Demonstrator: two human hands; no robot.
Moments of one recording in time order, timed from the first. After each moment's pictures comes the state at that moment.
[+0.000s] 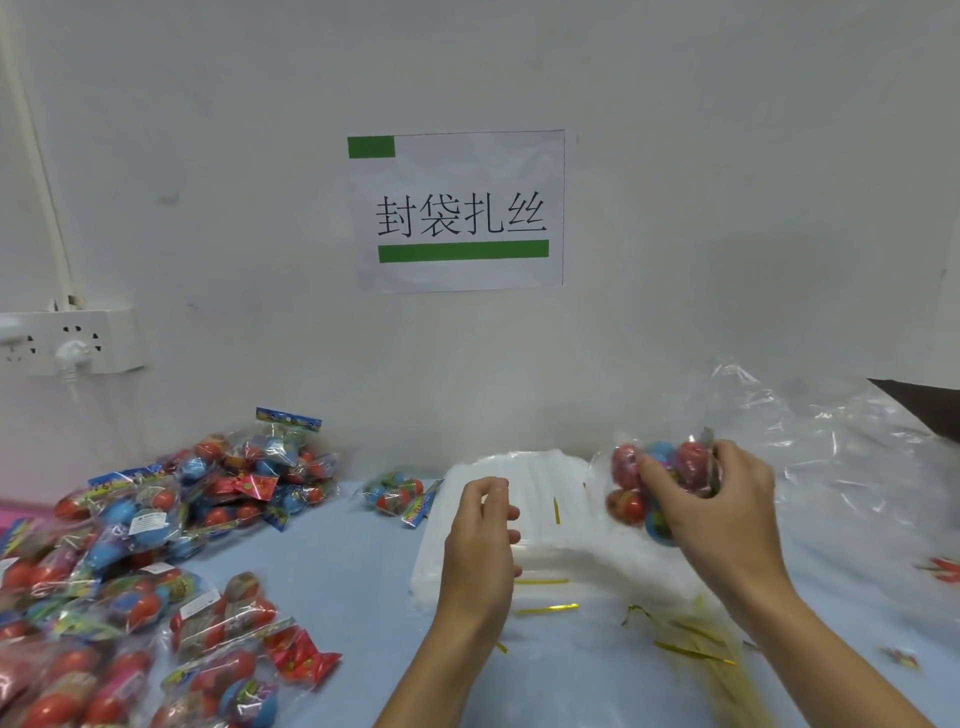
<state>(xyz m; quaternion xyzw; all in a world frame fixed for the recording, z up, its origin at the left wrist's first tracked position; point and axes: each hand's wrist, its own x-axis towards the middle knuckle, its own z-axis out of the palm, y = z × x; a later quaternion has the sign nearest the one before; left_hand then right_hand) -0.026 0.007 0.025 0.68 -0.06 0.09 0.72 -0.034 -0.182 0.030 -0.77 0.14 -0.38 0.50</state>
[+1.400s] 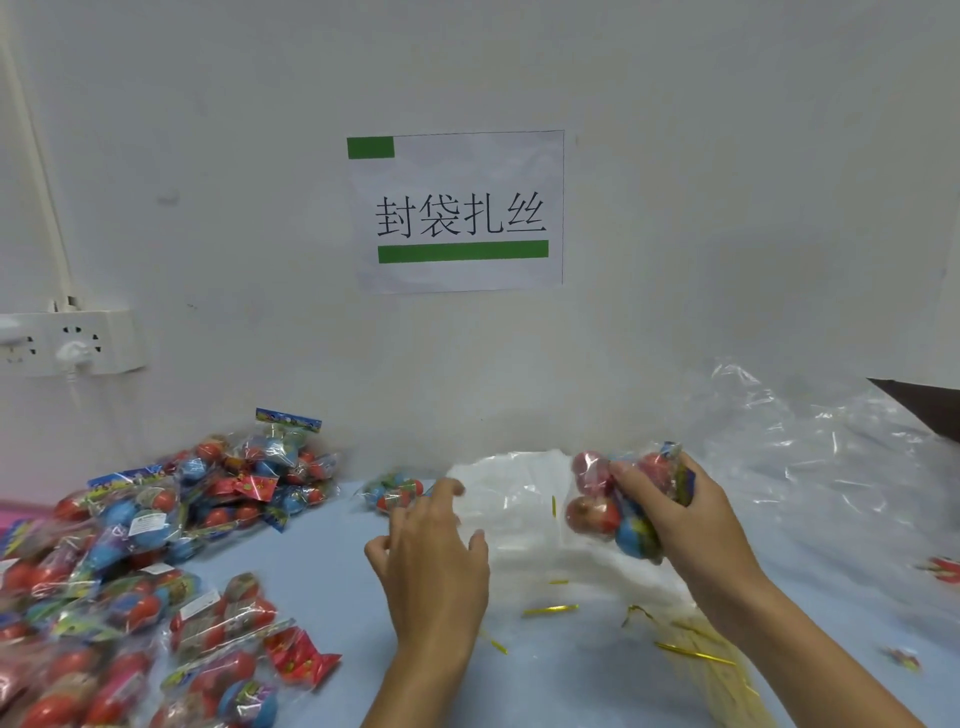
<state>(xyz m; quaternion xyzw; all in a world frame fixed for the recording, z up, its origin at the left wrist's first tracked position) -0.014 0.033 0.010 0.91 0.01 0.28 0.31 -0.044 -0.162 0.036 -0.70 0.02 -0.25 0.66</state>
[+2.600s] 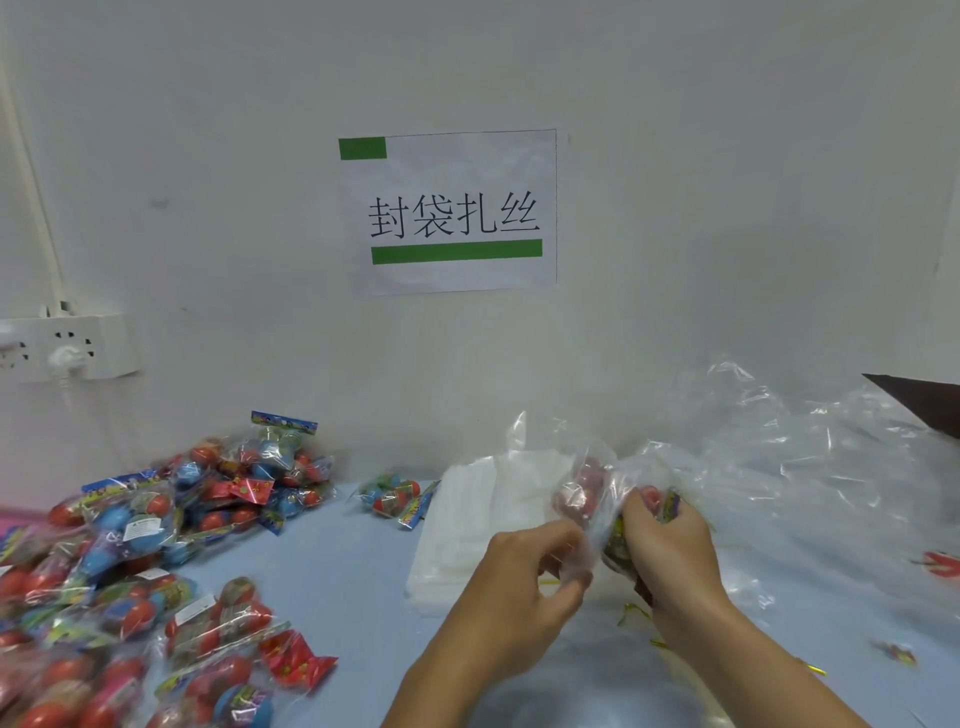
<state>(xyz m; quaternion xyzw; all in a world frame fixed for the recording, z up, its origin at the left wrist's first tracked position) -0.025 0.008 0.006 0.82 -0.36 0.11 0.44 -0.022 -0.149 0.005 -0.65 0.20 -0.22 0.70</state>
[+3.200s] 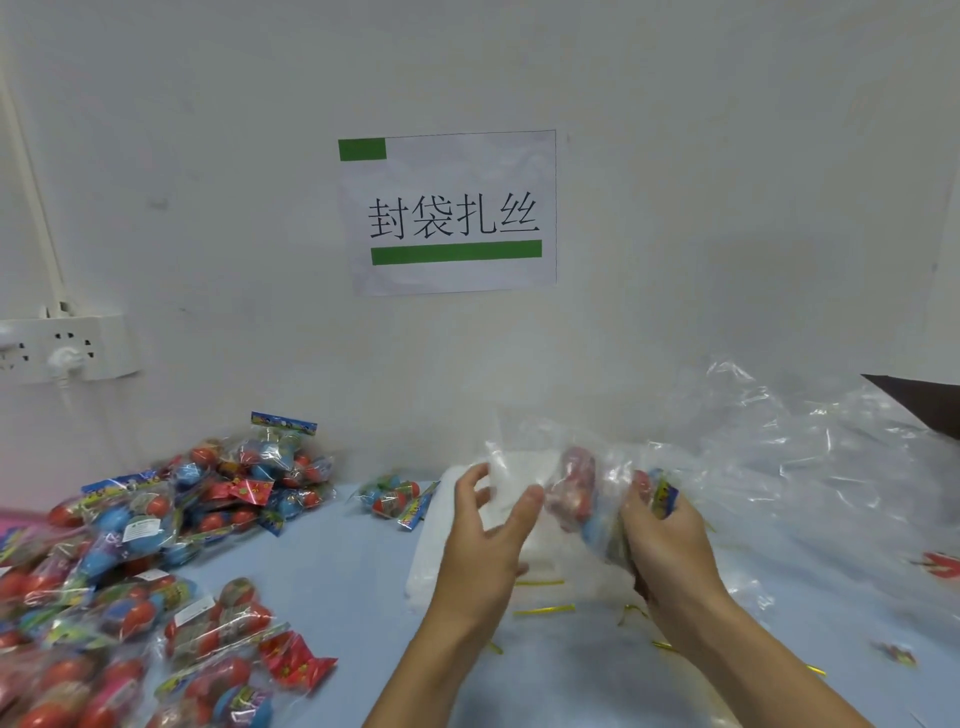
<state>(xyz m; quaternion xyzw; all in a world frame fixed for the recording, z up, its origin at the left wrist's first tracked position) -0.023 0.010 0.019 0.69 -0.14 0.05 0.71 -0.021 -0.146 0.009 -0.63 0.13 -0.24 0.72</state>
